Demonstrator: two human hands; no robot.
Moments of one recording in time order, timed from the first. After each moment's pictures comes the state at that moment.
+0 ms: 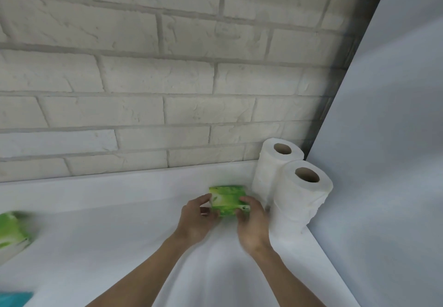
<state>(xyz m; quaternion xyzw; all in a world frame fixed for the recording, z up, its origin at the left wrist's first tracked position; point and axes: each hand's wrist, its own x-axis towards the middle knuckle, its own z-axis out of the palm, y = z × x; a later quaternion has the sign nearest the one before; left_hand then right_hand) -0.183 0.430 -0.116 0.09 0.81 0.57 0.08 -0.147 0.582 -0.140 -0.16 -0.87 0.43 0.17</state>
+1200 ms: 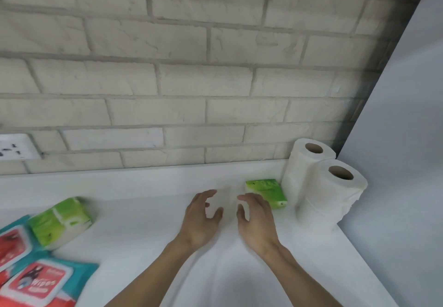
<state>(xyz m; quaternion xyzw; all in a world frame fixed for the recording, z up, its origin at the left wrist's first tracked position) -0.159 0.354 -0.113 0.09 0.86 0.51 -0.02 -0.129 0.512 -0.114 -0.03 -0.93 0.32 0.17</state>
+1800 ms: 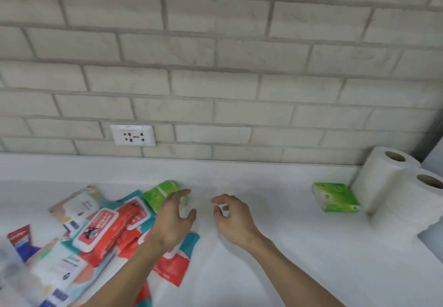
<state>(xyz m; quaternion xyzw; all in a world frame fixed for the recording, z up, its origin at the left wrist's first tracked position) -0.106 0.098 -0.099 -0.01 0.90 0.41 -0.11 -0.107 0.276 -0.081 0.08 -0.89 0.46 -0.01</state>
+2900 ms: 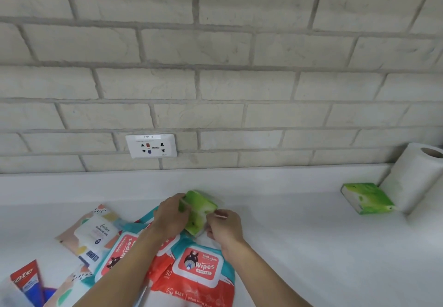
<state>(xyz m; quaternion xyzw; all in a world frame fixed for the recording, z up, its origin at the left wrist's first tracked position) -0.187 0.001 -0.105 -0.05 0.94 0.33 0.04 -0.161 0.138 -0.123 -0.24 -0.72 0.64 -0.08</state>
